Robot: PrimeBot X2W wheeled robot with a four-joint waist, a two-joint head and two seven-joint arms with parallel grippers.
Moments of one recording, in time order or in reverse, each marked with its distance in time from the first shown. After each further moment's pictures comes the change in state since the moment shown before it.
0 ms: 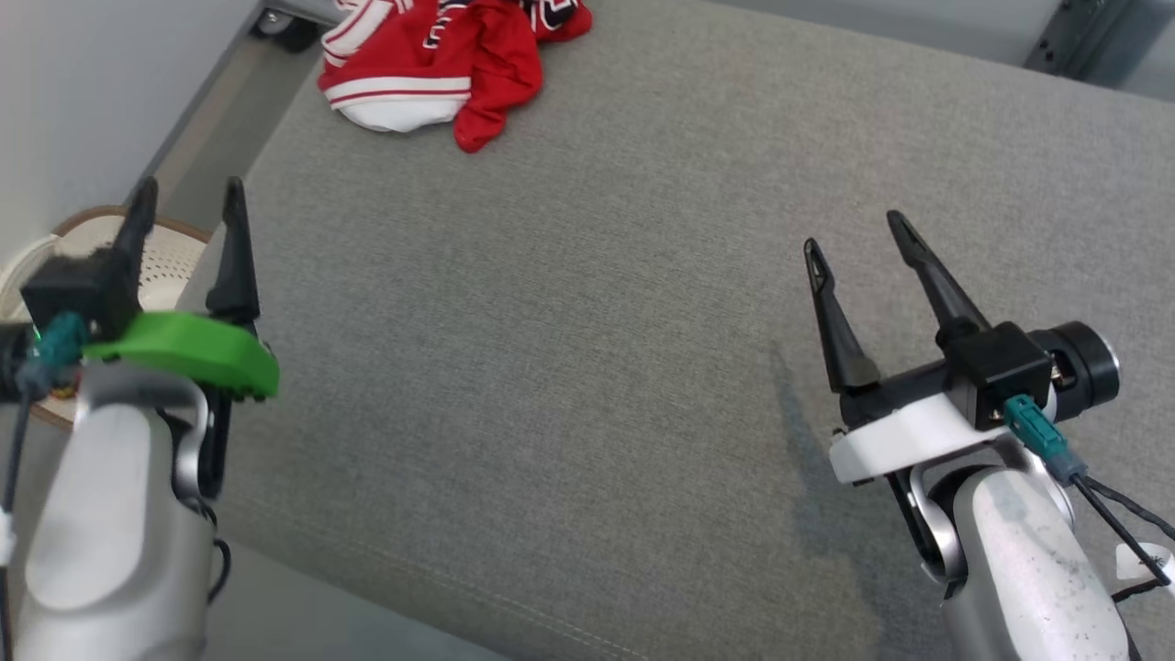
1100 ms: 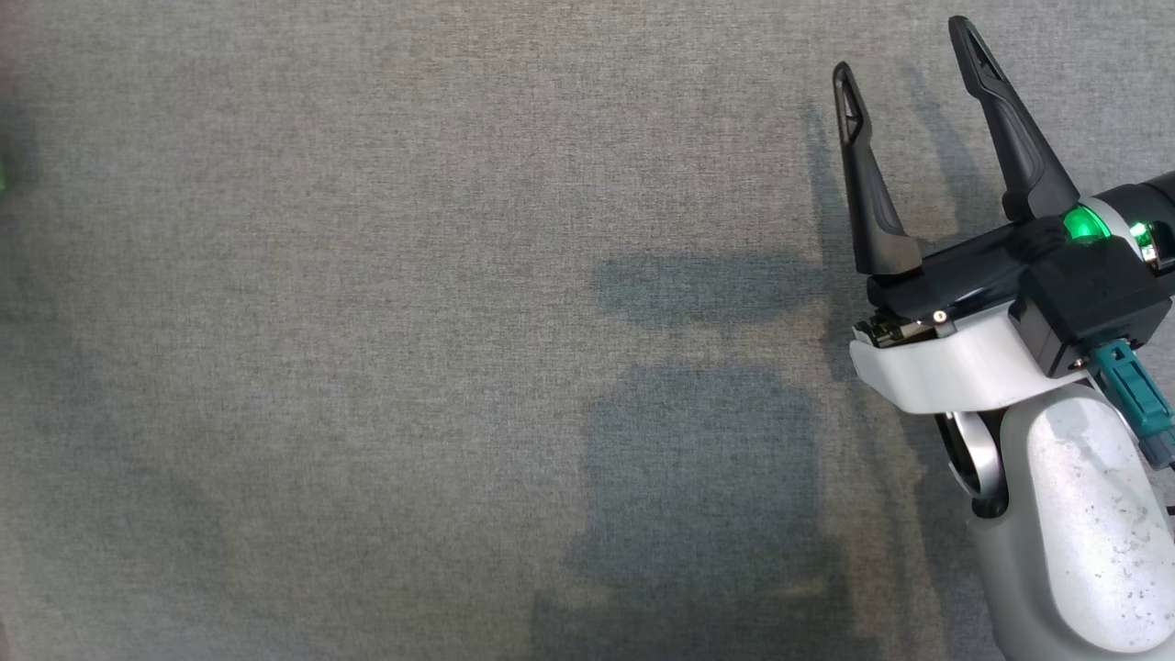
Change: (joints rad) left arm -0.632 0.204 0.000 0.728 -0.004 0.000 0.094; right arm -0.166 -0.025 0.025 -0.250 -0.067 0.000 0.054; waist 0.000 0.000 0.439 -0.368
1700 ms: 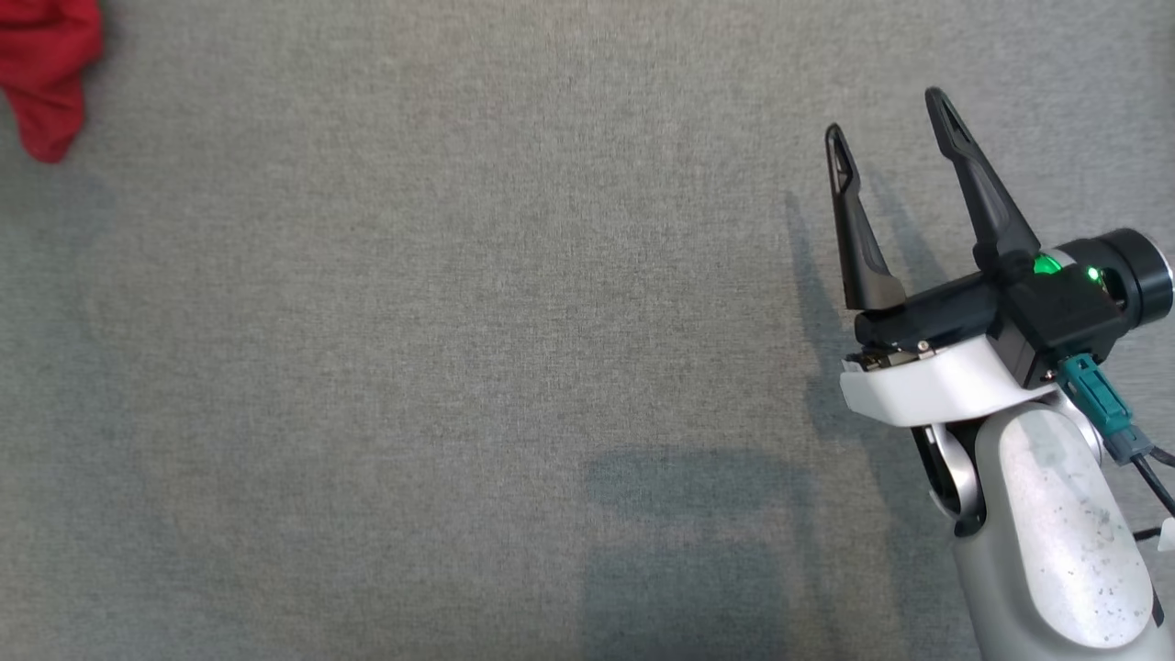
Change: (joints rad) left arm -0.048 0.060 -0.124 0.007 0.083 -0.036 -0.071; right arm 0.048 0.021 -0.030 0.147 0.054 0.000 -0.098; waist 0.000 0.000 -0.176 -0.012
